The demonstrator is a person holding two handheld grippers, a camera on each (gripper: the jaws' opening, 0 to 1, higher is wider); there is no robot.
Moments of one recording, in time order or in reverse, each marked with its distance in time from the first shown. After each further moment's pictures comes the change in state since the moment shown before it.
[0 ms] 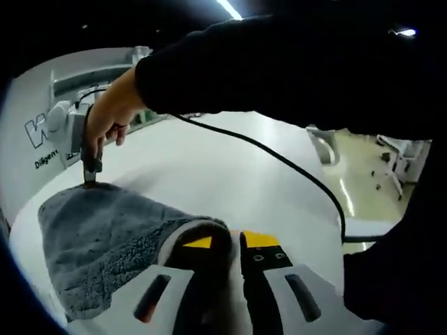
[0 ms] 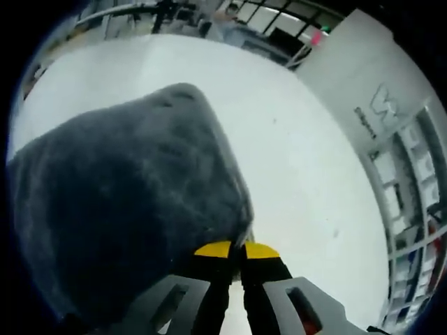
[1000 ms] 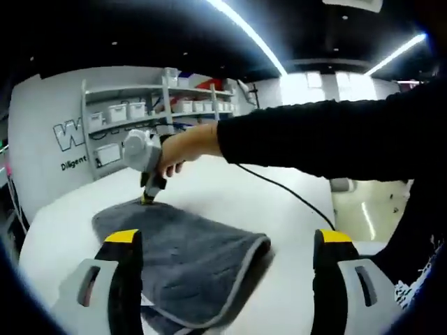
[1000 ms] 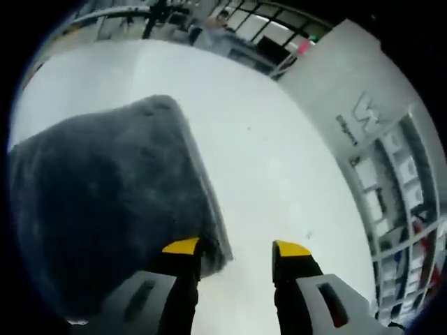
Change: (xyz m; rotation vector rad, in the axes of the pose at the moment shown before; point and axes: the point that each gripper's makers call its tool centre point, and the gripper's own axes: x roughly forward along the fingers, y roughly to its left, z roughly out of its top) left arm -0.097 0.061 0.036 -0.055 -0.147 0.206; right arm -0.019 -0.033 0.002 0.001 -0.064 -0.135
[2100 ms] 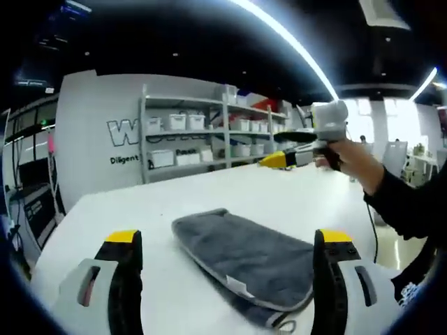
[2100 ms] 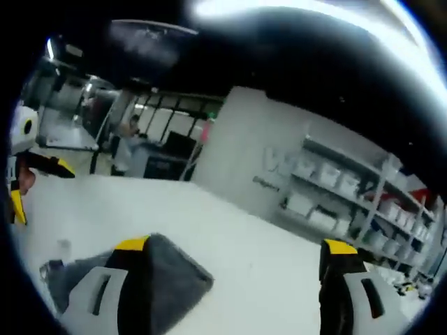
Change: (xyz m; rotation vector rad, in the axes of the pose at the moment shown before) left arm -0.066 0.109 0.026 -0.135 -0.126 0.292; right arm -0.252 0.003 0.034 0.417 -0.583 -0.427
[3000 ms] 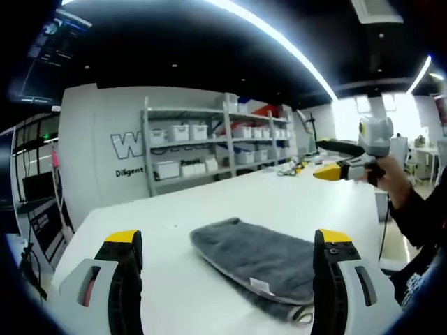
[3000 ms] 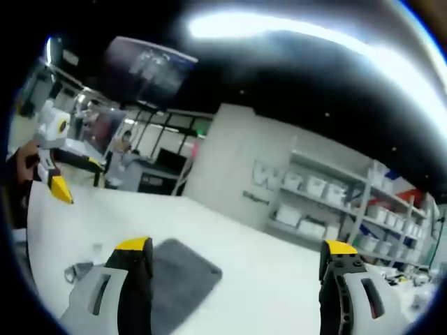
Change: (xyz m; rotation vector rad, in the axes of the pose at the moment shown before) left arm -0.015 0.039 0.022 0.064 -0.047 0.031; right arm -0.073 0.014 0.002 0.023 -0.094 -0.076
